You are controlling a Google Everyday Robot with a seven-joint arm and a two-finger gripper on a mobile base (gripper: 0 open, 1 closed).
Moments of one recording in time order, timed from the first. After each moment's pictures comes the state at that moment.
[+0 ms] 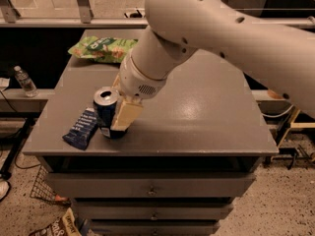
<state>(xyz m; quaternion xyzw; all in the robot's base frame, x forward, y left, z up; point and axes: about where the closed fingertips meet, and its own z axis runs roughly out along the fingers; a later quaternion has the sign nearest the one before) 0.484 0.091 0.877 -0.75 0.59 0.14 0.25</state>
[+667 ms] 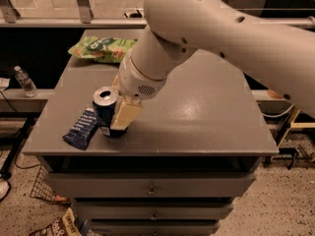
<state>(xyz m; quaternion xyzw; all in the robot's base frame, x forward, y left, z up) 0.482 0.093 0.879 -0.76 0.59 0.14 0.25</state>
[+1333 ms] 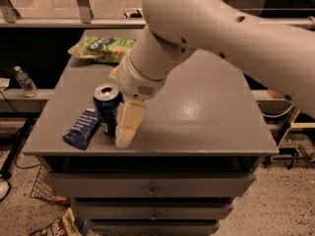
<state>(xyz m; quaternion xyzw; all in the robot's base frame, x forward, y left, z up) 0.480 0.094 0.880 -0.76 0.59 0.14 0.25</state>
